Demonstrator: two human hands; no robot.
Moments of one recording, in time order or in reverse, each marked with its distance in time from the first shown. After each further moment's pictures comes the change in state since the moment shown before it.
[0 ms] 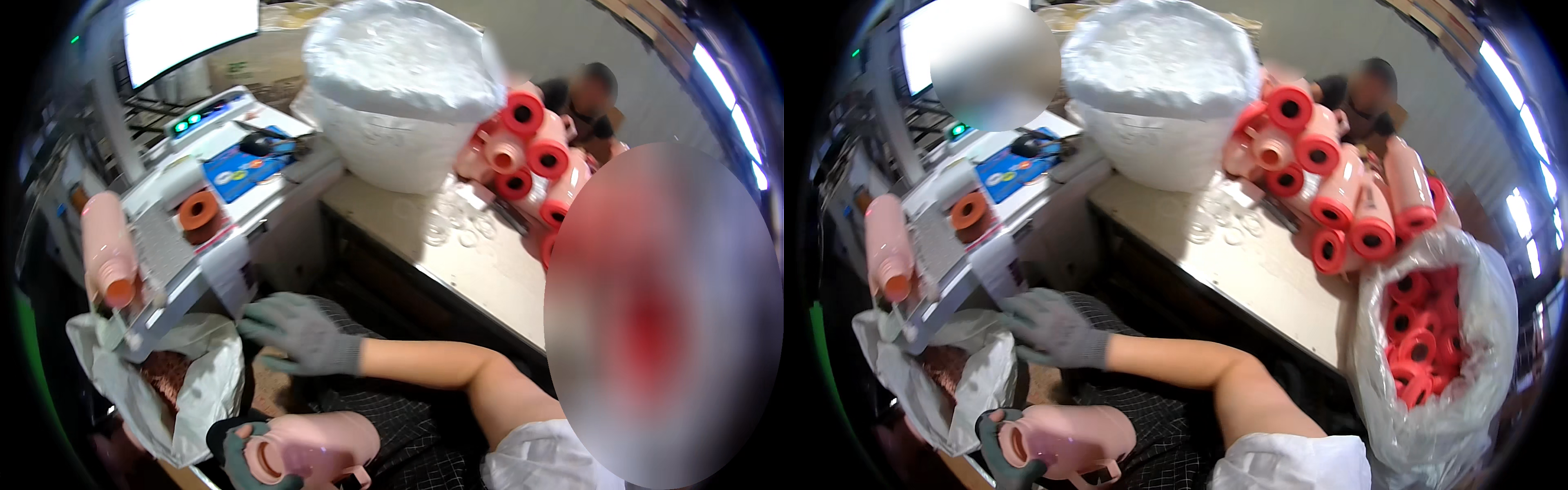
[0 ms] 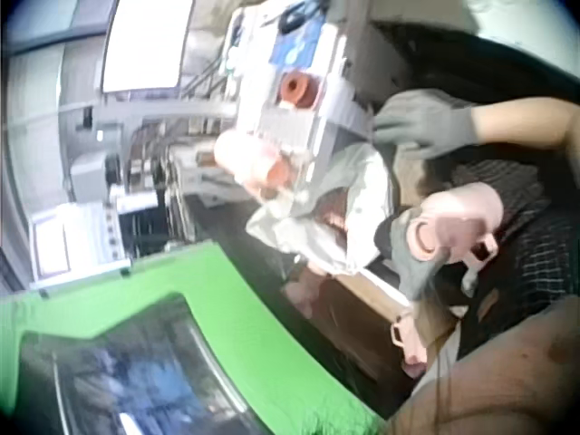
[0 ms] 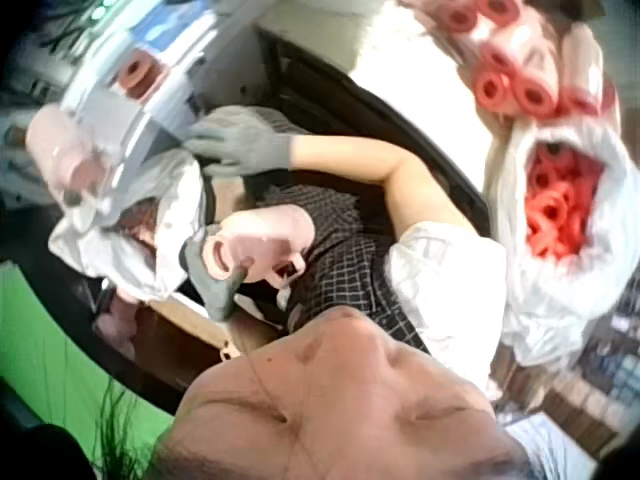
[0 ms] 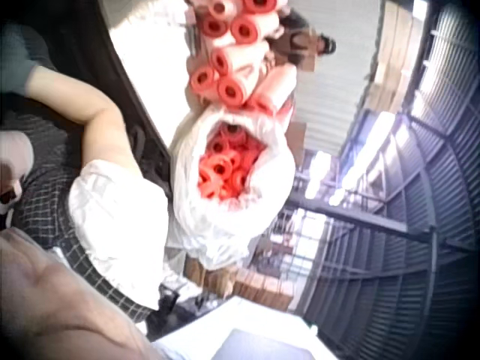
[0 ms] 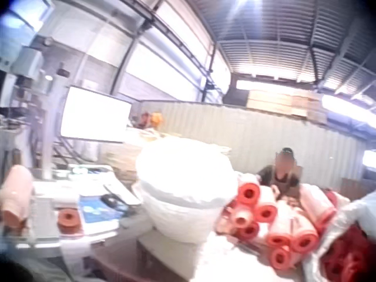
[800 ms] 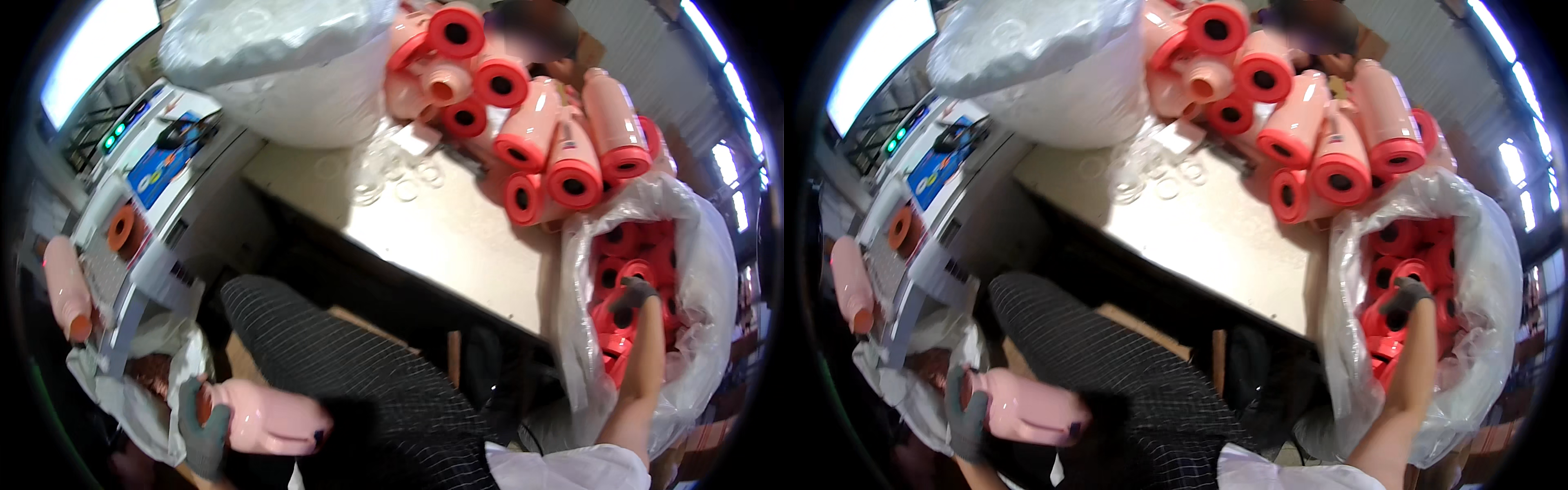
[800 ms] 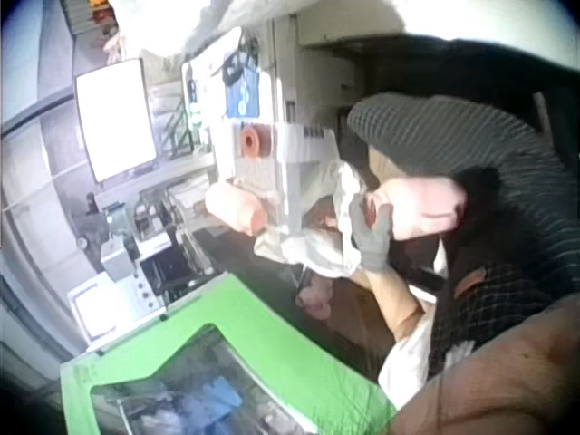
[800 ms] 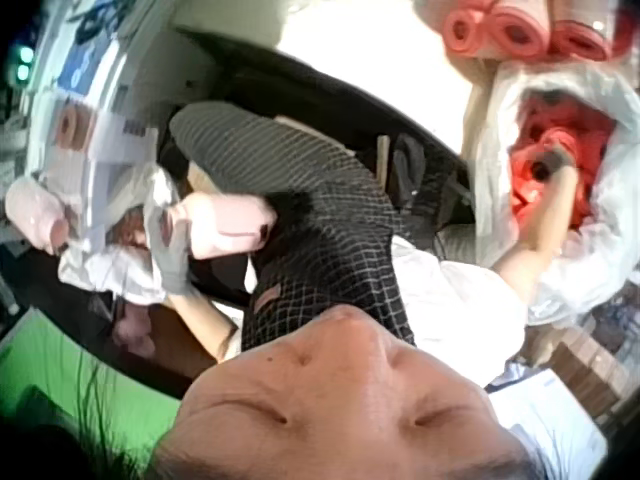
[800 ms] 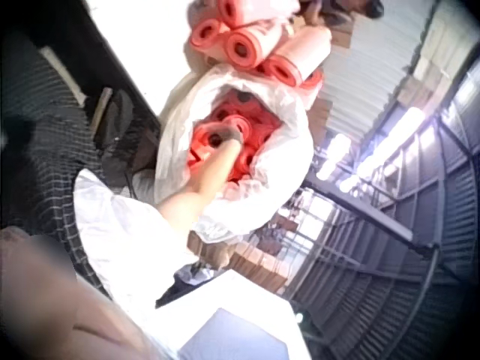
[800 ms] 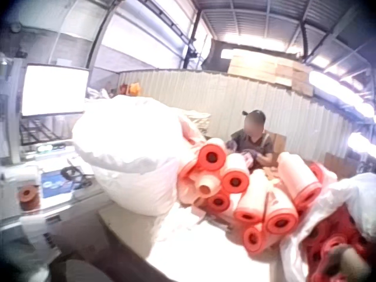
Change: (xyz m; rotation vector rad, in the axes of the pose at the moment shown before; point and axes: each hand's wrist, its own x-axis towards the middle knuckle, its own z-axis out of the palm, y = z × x) left_hand 0.081 0.032 0.034 0.227 0.004 -0.312; right_hand -0.515 -0.104 -0.602 -0.732 -0.908 2.014
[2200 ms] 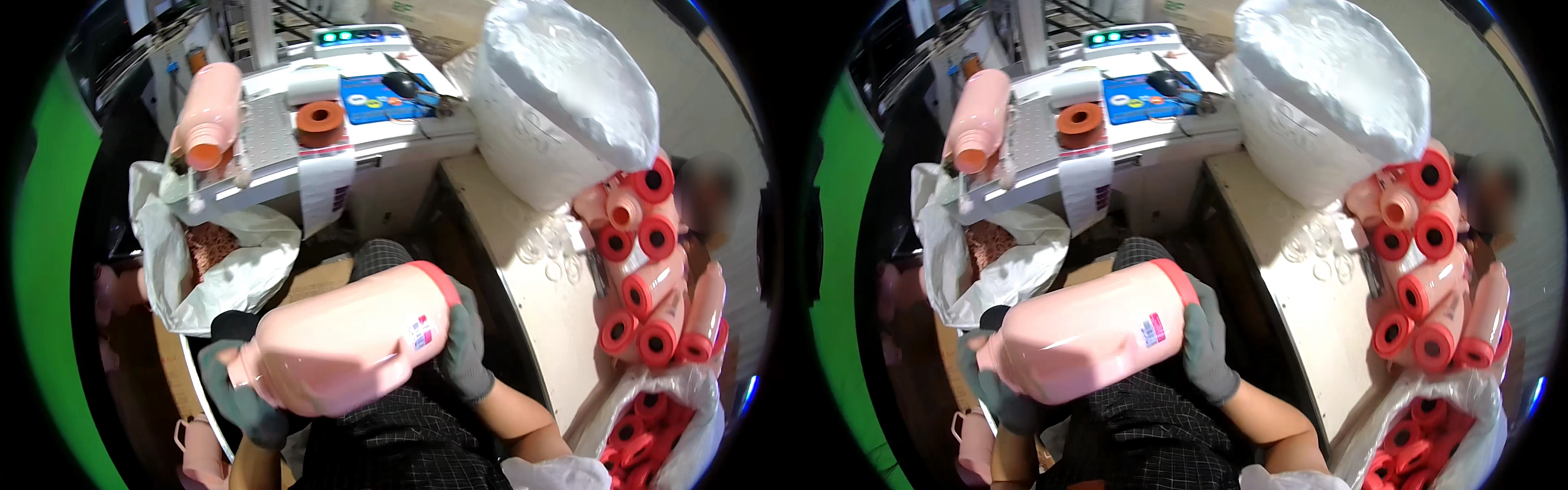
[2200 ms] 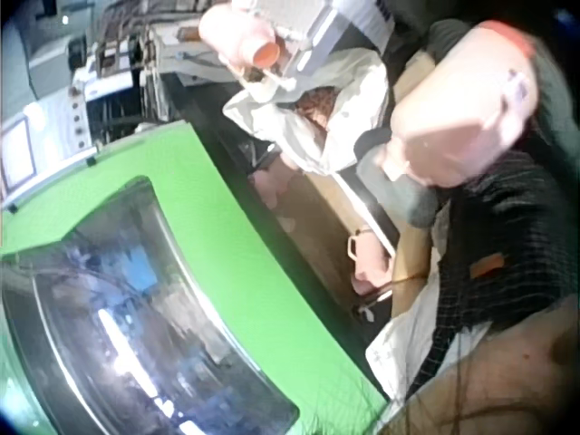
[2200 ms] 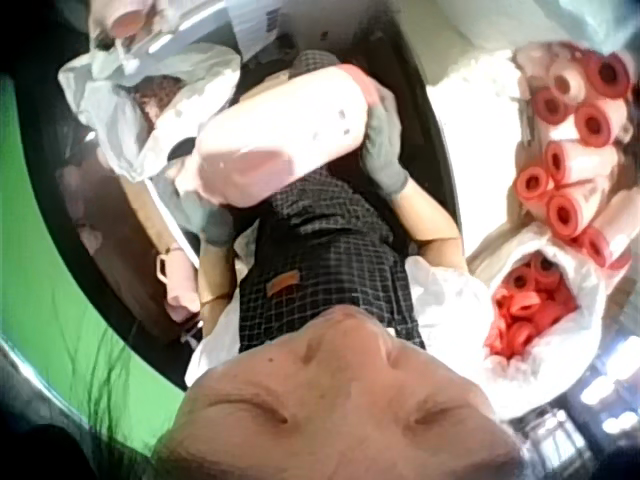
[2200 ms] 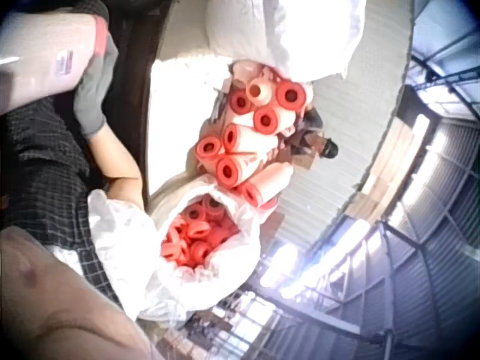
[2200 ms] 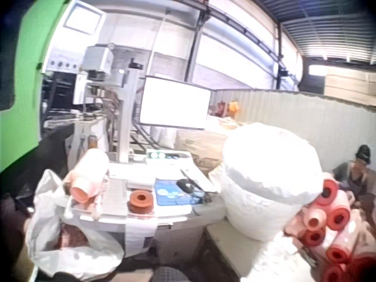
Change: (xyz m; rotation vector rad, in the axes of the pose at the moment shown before) left_hand -0.078 -0.025 0.034 -0.185 0.950 0.211; right_hand -0.260 -0.609 -0.051 1.538 -0.135 -1.499
